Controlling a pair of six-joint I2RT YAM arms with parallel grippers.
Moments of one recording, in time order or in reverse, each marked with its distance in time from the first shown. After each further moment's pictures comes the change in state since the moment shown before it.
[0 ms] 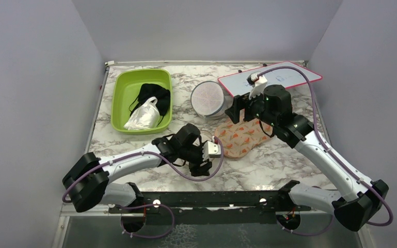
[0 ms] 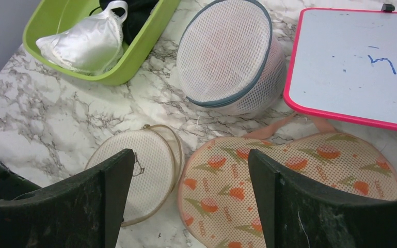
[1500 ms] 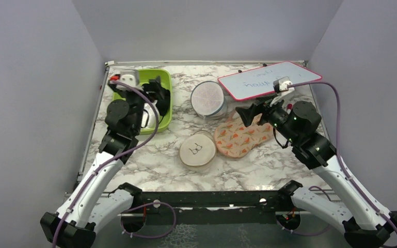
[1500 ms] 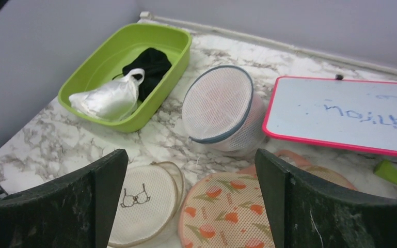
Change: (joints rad) left arm 0.438 -0.385 0.143 0.429 -0.840 -0.390; right arm 0.000 -0.251 -0.117 0.133 0.046 -0.008
